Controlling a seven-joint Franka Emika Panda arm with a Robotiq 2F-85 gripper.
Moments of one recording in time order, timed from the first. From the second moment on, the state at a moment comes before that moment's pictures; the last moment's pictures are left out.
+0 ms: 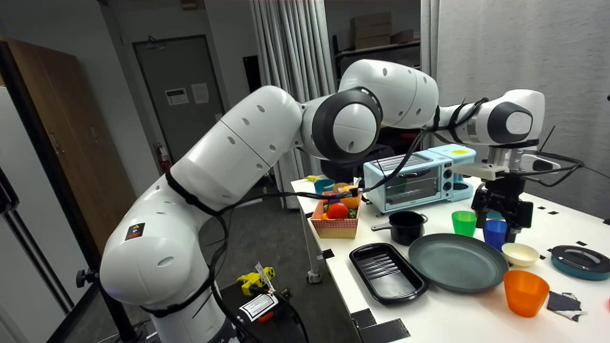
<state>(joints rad) -0.13 0.99 -0.10 -0.94 -0.02 1.66 0.26</state>
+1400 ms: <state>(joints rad) -0.16 1.14 -0.16 -0.82 -0.04 1.66 0.26</state>
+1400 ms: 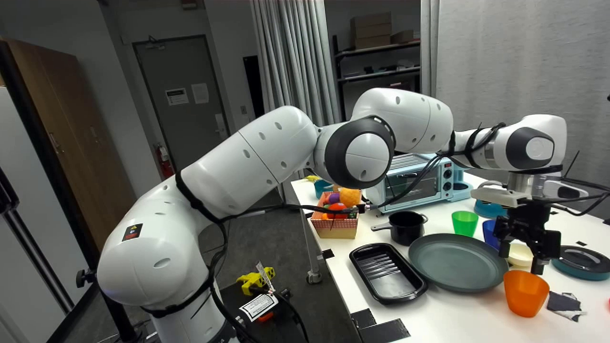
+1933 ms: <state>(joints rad) -0.16 1.14 -0.15 -0.86 -0.04 1.68 0.26</state>
